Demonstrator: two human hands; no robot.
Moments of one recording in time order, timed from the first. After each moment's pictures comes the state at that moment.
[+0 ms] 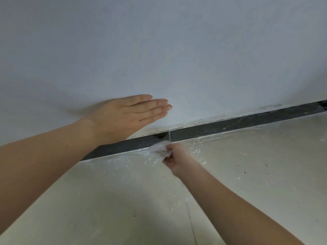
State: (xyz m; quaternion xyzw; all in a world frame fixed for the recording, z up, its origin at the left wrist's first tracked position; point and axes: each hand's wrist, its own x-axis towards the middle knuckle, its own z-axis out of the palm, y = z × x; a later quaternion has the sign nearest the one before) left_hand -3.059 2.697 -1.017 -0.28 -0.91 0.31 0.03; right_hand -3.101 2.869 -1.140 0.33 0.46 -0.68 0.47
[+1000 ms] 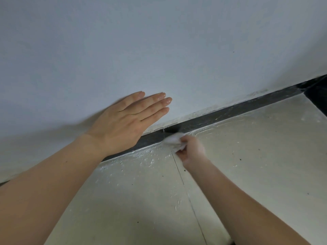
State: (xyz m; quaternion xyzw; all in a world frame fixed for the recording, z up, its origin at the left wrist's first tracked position) left_hand -3.067 2.712 -1.041 -0.24 -0.92 0.27 0.15; right_hand -3.119 2.892 -1.172 0.39 0.49 -0.71 0.32
